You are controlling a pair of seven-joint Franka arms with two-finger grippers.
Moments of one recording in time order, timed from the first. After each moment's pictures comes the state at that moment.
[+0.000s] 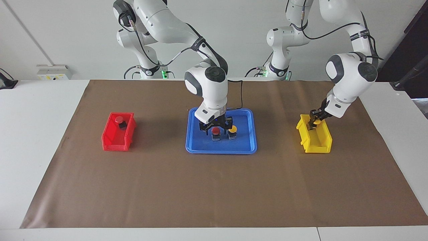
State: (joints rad) left arm 0.01 -0.01 0.00 -2.23 -0.04 2.09 -0.07; right arm 0.36 0.44 0.29 -1.72 -0.18 2.20 0.72
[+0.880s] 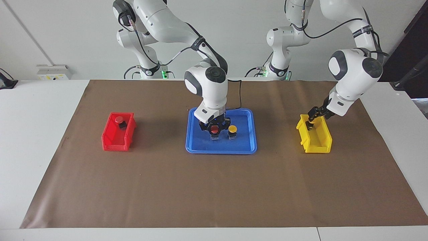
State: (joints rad) left arm -0.02 -0.01 -0.01 -1.95 -0.04 1.86 -0.06; right arm 0.34 0.42 0.29 -1.61 -0.18 2.01 0.66
